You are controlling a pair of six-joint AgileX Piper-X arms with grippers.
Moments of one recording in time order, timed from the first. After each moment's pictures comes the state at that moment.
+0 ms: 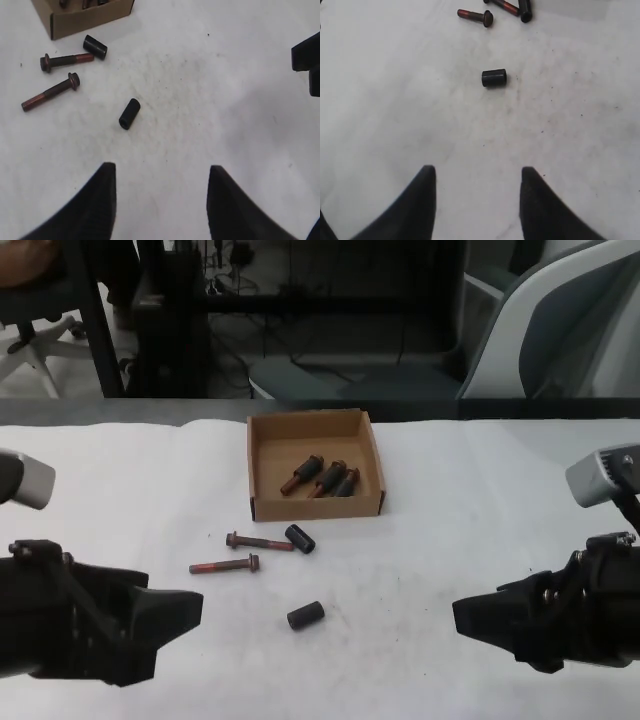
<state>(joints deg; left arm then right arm) -20.7 42.1 -27.5 26.4 24.5 -6.6 33.2 52.8 -33.6 26.3 -15.4 15.7</state>
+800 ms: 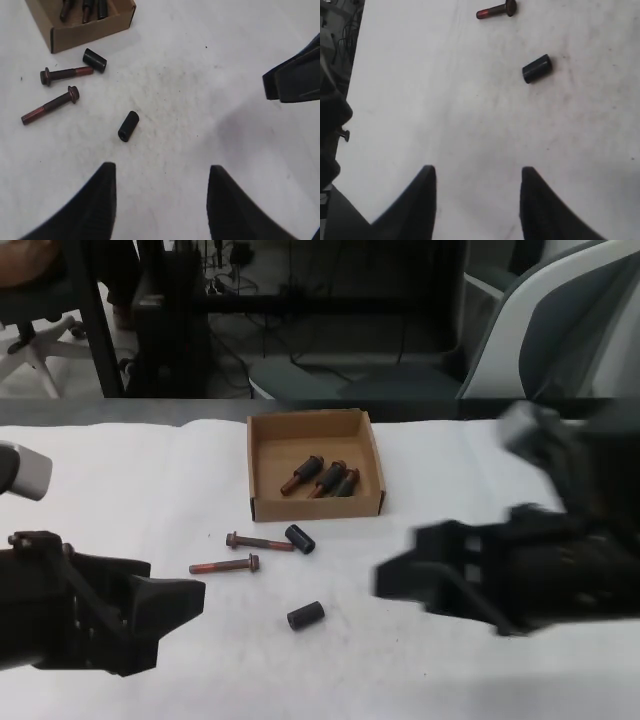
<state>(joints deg) -20.7 42.1 -27.5 24.5 24.5 -7.2 40.7 66.2 -43.4 24.9 -13.5 43.5</state>
